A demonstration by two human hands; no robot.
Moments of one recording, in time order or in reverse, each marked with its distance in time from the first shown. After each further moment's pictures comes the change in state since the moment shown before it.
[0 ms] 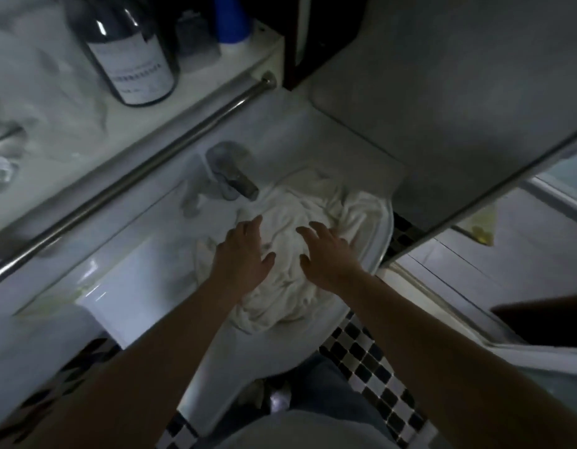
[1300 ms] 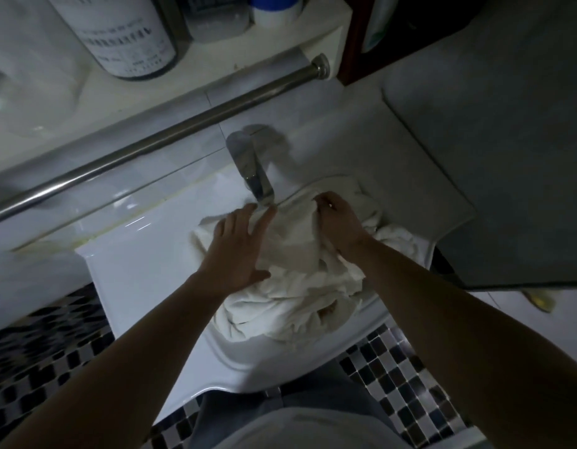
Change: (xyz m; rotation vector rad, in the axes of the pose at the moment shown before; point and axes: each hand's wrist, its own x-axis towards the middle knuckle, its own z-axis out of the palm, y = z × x) left_hand 0.042 -0.013 0.026 0.274 0.069 -0.025; right_hand 0.144 0.027 -0.033 0.870 -0.125 0.077
